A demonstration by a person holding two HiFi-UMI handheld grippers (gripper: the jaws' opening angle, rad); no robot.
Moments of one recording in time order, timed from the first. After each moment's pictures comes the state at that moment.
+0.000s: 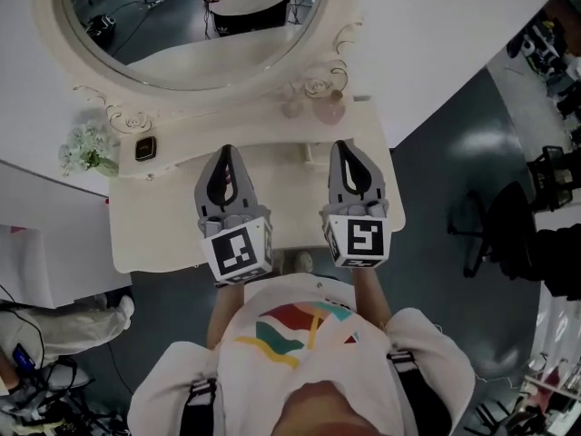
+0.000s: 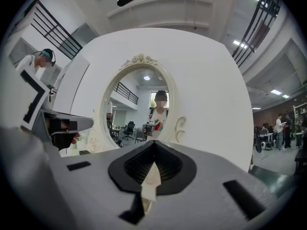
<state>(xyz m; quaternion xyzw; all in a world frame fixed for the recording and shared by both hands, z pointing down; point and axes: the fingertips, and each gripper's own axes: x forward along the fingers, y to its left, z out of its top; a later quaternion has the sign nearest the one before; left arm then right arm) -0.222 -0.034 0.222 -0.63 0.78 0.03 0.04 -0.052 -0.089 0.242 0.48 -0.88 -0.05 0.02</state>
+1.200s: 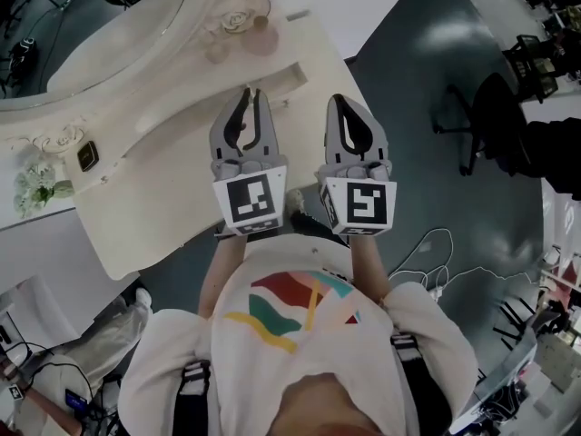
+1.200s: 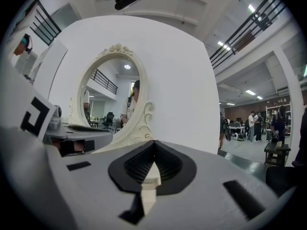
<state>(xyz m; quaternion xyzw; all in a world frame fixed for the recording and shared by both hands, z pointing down) -0.063 -0.102 0.296 -0.78 0.62 -0.03 -0.01 0.057 -0.085 0.286 0.59 -0.81 0.00 0.06</state>
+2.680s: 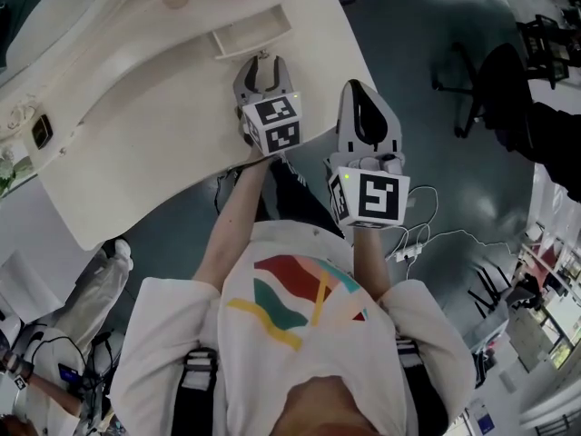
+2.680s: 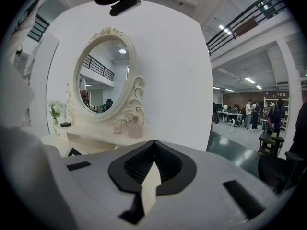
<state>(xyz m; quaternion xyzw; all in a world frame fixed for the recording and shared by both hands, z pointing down) 0.004 -0.138 0.549 -0.71 0.64 -0.19 -0.22 0.119 -0.081 0.375 0.59 -0.80 0.07 0.13</state>
